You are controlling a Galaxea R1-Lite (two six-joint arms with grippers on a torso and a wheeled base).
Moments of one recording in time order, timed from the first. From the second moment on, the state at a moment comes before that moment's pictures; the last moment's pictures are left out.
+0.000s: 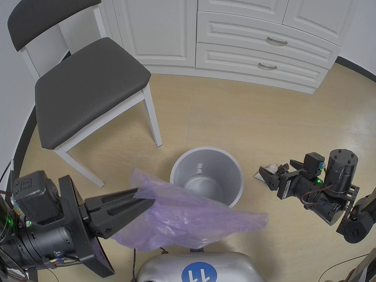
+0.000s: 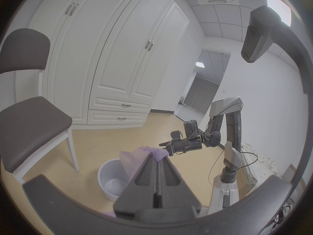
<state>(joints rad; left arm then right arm) -0.96 1.18 -0.40 -0.81 -0.01 0.01 0.53 1.68 -0.37 -1.13 -0.27 0.12</state>
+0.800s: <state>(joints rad) -0.90 1.25 -0.42 -0.84 -0.02 -0.03 0.70 1.54 -0.32 -0.95 -0.18 0.18</state>
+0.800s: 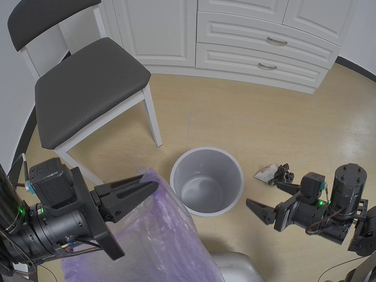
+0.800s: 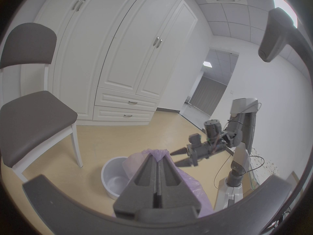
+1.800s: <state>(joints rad) -0.80 1.48 -0.48 -1.18 -0.01 -0.14 0.75 1.60 -0.36 -0.95 -0.15 0.29</state>
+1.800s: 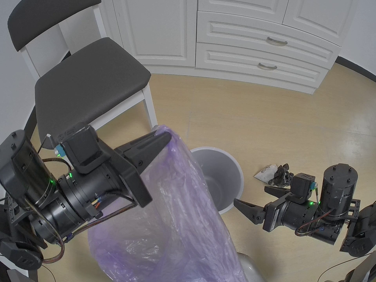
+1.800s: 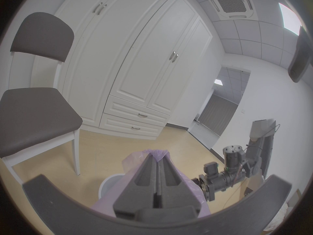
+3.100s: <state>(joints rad) -0.65 1.84 -0.79 -1.53 0.13 -0.35 0.84 1.74 -0.35 -1.03 -0.14 0.39</state>
